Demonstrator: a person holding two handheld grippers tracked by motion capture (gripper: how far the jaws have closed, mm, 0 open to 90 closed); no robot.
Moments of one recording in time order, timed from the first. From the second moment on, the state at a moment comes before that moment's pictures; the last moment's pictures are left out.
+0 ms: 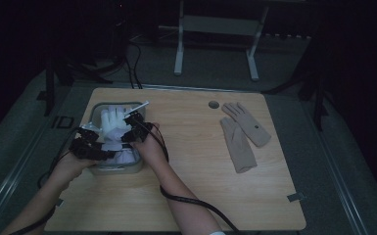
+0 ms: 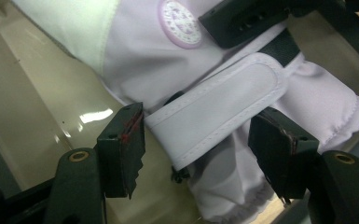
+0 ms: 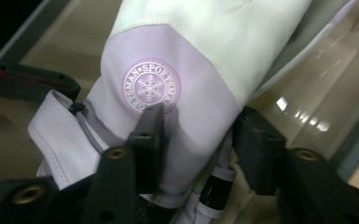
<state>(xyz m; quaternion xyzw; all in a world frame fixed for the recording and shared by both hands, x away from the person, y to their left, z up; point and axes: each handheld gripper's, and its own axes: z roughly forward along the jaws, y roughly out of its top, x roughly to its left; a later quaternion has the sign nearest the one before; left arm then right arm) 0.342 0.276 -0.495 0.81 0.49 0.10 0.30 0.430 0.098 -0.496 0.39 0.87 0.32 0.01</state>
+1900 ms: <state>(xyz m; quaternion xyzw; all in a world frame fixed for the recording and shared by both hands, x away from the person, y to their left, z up) 0.315 0.148 -0.479 0.82 0.37 0.08 0.43 0.401 -0.095 -0.450 0.36 0.84 0.40 0.06</state>
